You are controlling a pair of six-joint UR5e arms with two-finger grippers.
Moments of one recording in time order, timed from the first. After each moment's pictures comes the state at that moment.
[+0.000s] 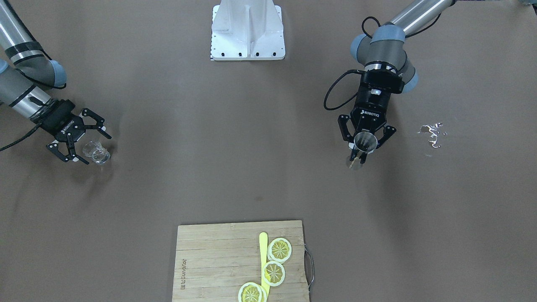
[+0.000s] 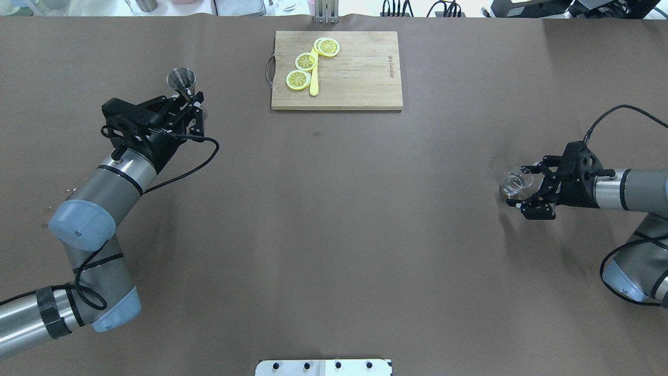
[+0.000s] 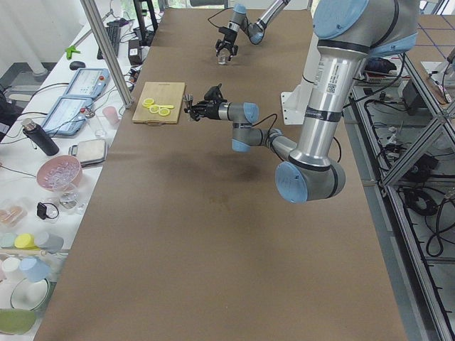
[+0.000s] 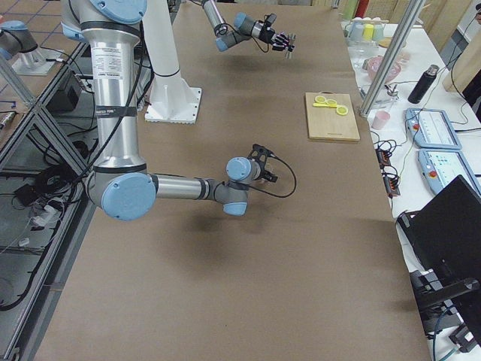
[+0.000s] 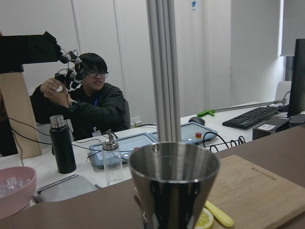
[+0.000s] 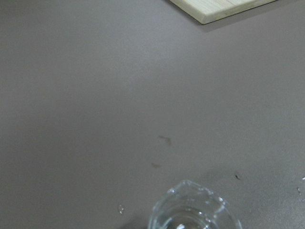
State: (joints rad) left arm -0.52 -1.86 -1.57 -2.87 -0.89 -0.66; right arm 0.78 -1.54 1.34 -0.01 1.98 0.27
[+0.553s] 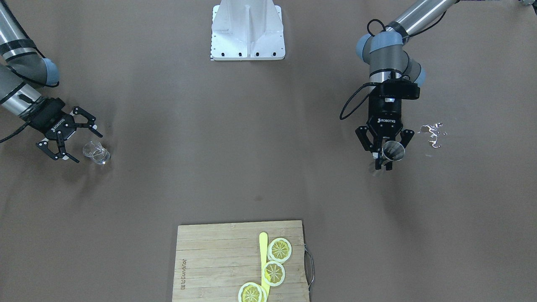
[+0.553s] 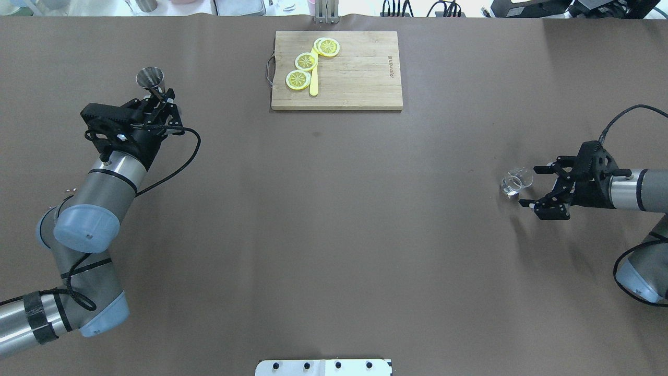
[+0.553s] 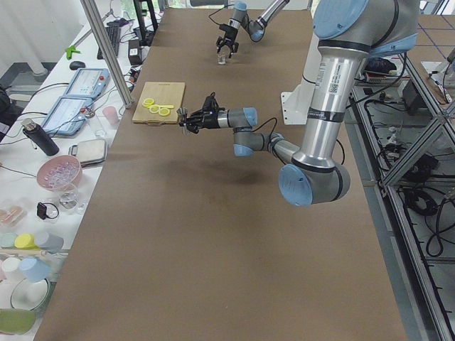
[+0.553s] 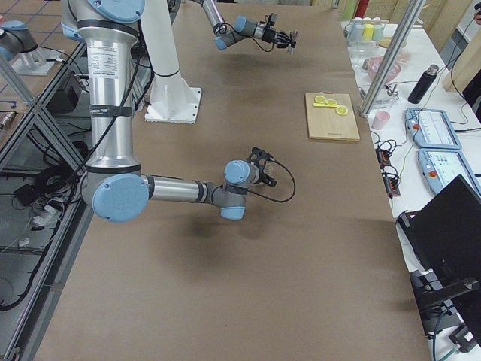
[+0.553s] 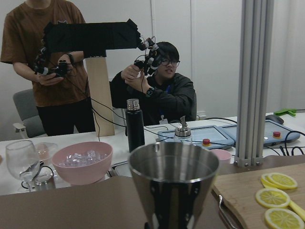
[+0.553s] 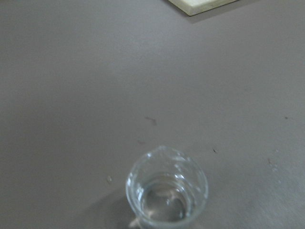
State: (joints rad) left arm -0.51 -1.81 -1.57 -2.75 -0.73 -0.85; right arm 0.83 -1.59 1.36 -0.01 2.02 0.27
